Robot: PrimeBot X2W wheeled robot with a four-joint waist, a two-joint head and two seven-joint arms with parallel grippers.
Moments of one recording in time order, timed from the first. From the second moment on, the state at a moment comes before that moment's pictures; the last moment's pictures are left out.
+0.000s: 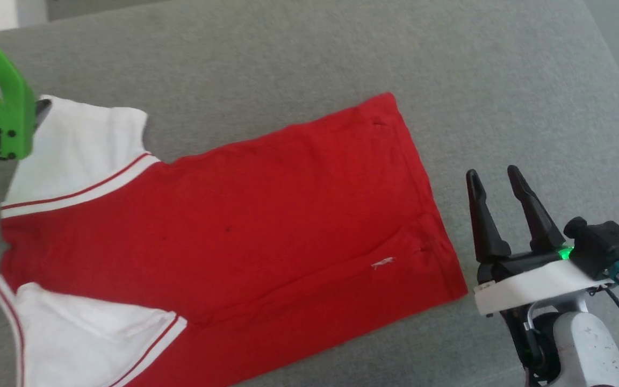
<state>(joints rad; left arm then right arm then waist) -0.98 0.70 -0.53 0.57 -0.67 -0.12 0.72 -0.14 -0.05 0.06 0.02 0.30 0.13 -0.14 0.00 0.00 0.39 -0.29</state>
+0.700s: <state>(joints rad) -1.03 0.79 -0.60 0.58 -0.72 -0.13 0.80 -0.17 -0.05 0.08 0.08 0.31 0.13 -0.18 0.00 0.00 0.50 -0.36</state>
